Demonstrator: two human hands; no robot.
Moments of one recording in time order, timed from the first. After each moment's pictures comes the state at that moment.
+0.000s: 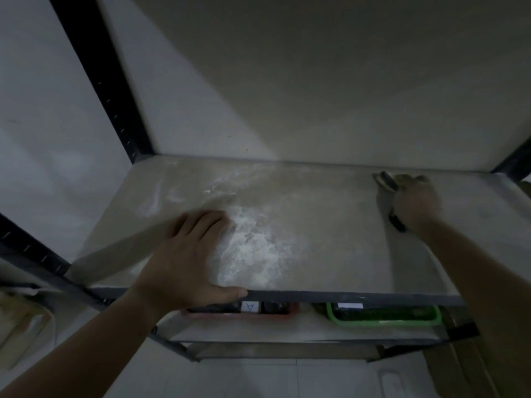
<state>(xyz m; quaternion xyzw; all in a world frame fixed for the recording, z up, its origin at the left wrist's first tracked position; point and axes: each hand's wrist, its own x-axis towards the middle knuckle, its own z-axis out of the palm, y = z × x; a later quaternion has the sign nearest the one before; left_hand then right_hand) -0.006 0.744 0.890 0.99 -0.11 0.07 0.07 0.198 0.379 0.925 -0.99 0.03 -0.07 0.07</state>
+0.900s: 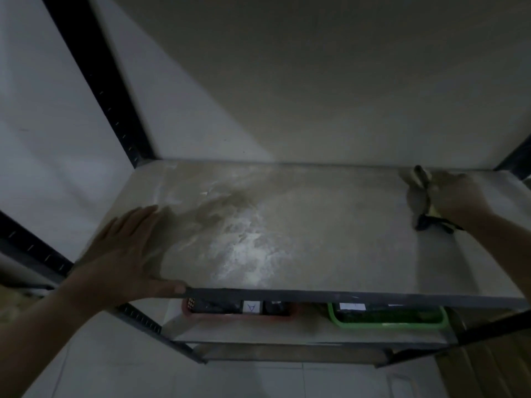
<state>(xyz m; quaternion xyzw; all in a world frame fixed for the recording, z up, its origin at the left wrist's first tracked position) -0.036 0.817 0.903 1.00 0.03 -0.02 0.06 0.239 0.283 0.910 -0.99 -0.08 -0.01 0.12</state>
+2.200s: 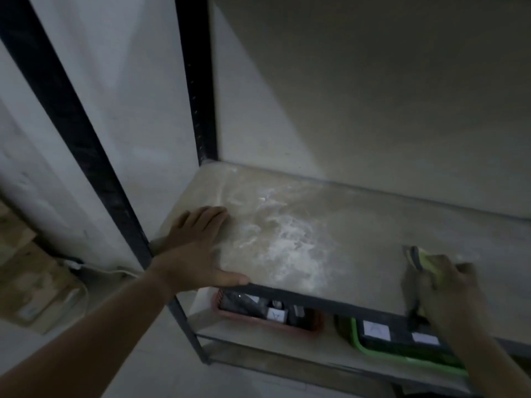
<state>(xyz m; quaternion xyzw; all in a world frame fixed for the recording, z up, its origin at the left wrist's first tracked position) -0.037 0.818 0.891 1.00 0.03 0.02 0.09 0.063 0.409 0.915 -0.98 0.05 -0.08 0.17</state>
